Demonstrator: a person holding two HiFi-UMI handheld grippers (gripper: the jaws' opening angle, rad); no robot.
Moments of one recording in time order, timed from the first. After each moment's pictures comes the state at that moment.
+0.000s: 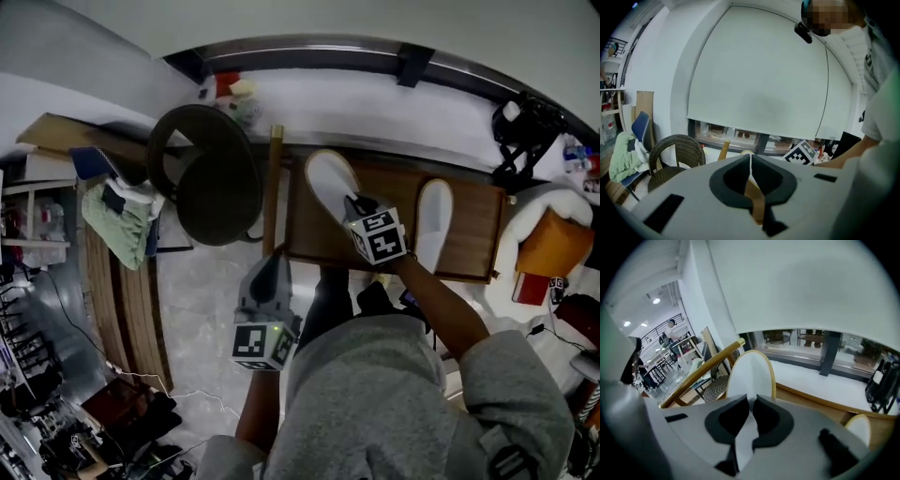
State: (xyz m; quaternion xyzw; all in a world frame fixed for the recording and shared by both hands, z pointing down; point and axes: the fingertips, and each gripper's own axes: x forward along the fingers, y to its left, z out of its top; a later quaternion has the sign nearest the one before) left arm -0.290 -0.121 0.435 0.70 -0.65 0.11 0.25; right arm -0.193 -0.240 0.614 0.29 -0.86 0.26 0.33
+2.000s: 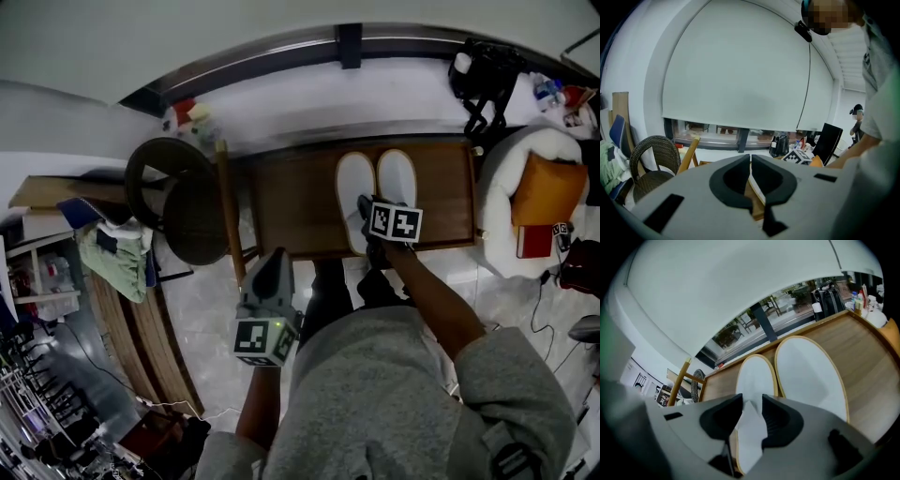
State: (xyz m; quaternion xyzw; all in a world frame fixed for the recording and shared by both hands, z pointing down) left arm -0.190 -0.126 0.444 0.77 -0.57 0.15 0.25; right arm -0.026 -0.213 0.676 0.46 -0.69 0.52 0.21
